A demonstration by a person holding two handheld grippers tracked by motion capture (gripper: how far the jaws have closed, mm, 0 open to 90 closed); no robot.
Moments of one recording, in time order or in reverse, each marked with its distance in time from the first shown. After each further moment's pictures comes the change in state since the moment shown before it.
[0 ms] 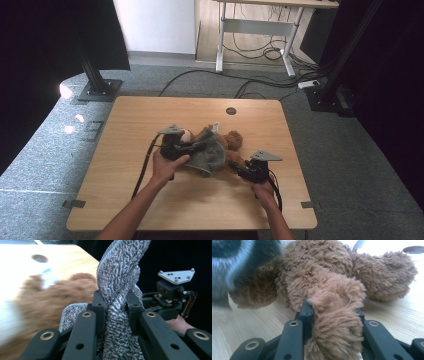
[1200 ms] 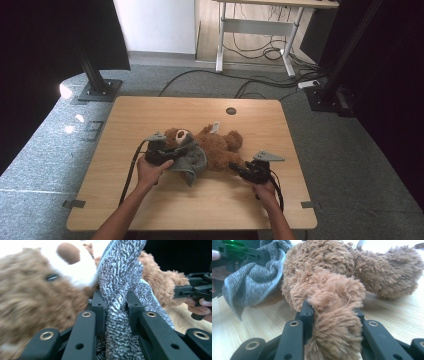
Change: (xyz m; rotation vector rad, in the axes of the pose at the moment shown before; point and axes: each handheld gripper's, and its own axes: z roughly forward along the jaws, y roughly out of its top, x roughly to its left) left arm 0.059 -0.042 -0.042 0.042 0.182 -0.052; right arm -0.004 -0.003 -0.003 -0.015 0.073 0.030
